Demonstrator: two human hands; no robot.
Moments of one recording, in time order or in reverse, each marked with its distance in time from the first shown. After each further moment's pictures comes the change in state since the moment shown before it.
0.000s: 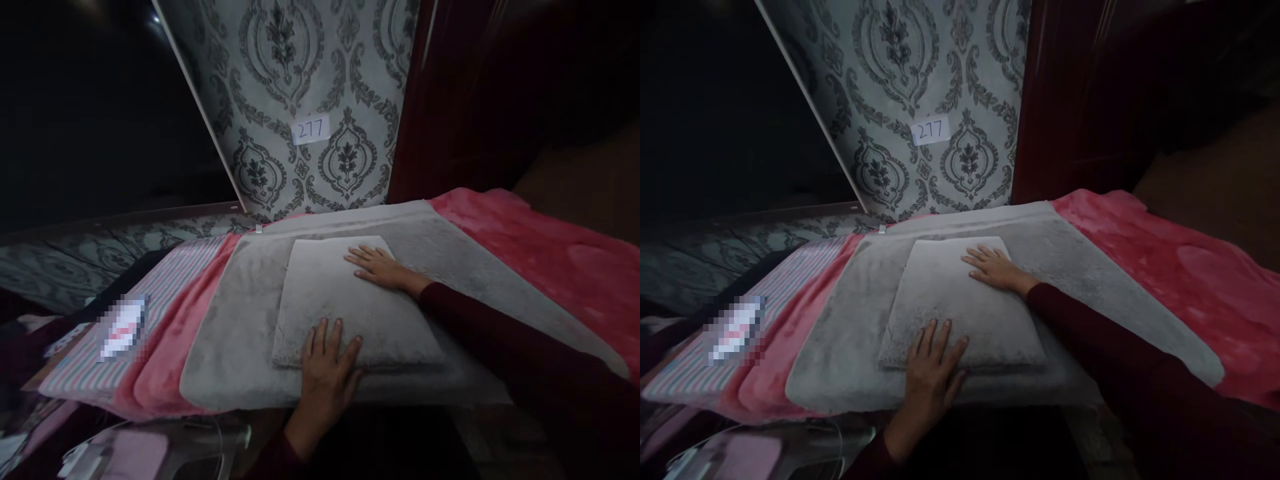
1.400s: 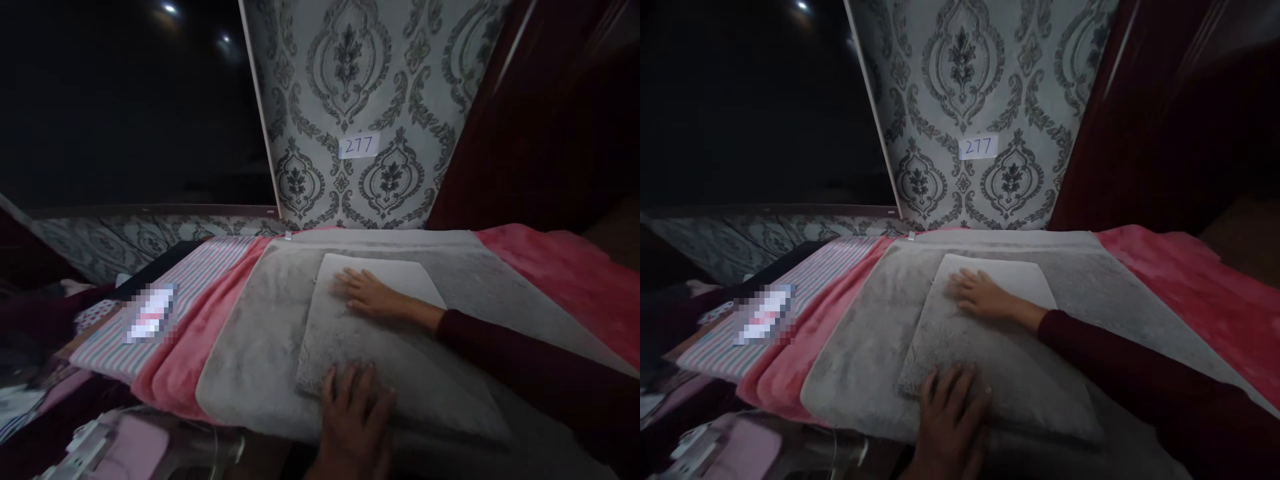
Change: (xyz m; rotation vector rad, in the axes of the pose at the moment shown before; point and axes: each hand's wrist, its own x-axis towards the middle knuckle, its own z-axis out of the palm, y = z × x) left_hand -0.015 0.010 0.005 -0.056 0.247 -0.077; right_hand 0.073 -0.075 -0.002 -0.025 -0.129 -0.324
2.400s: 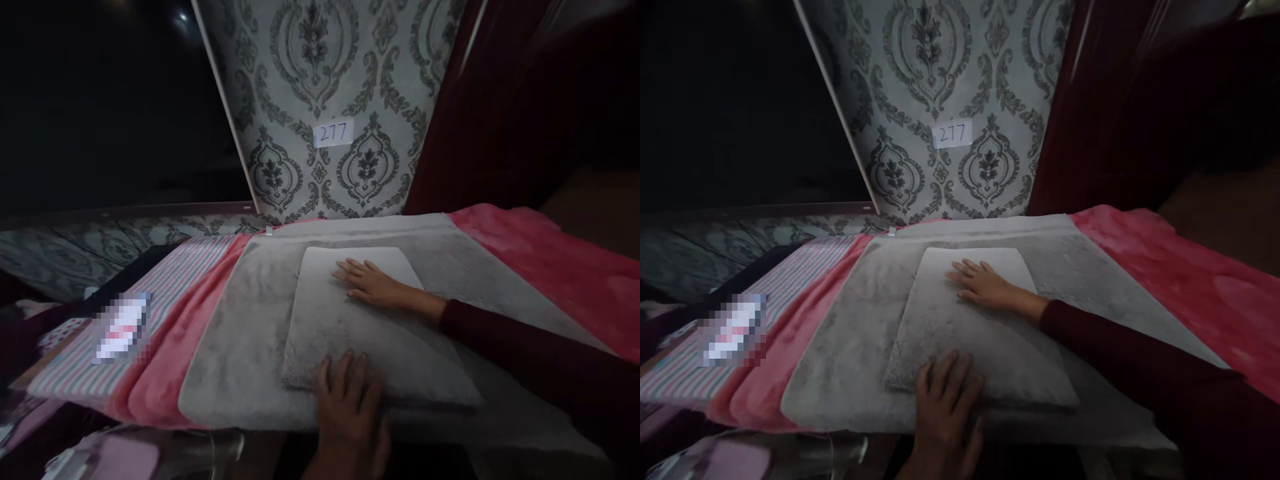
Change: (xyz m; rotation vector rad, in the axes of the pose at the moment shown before) left_hand 0.009 0.012 -0.007 -0.078 -0.128 -0.025; right_hand -0.038 0.010 -0.003 0.050 0.058 0.134
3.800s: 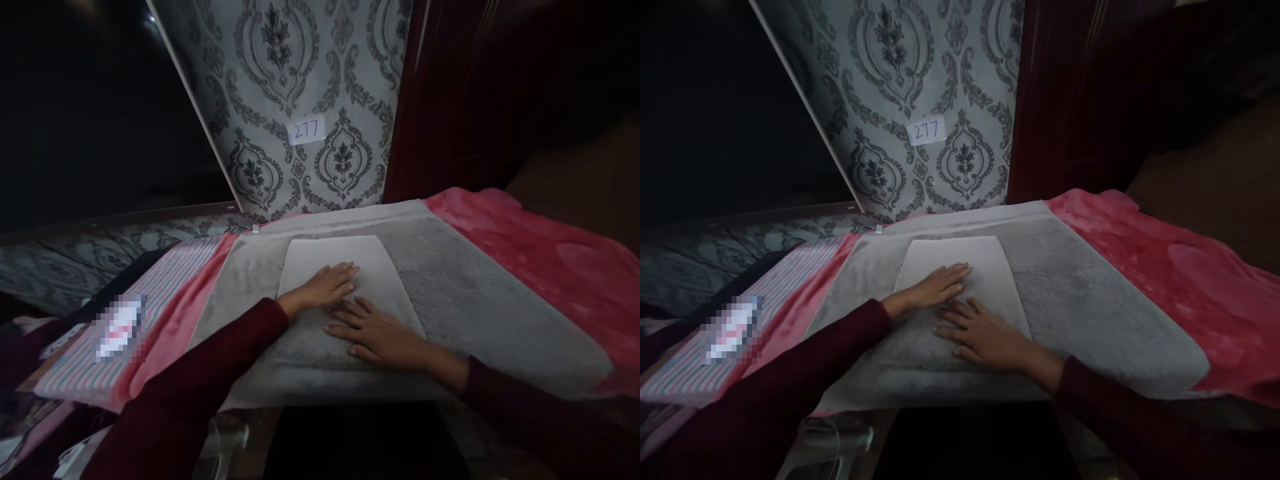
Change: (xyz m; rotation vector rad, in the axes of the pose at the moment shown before) left_hand 0.180 -0.096 0.030 -0.343 -0.886 0.107; right_hand -0.113 -0.101 0.023 0.141 0.022 -0.118
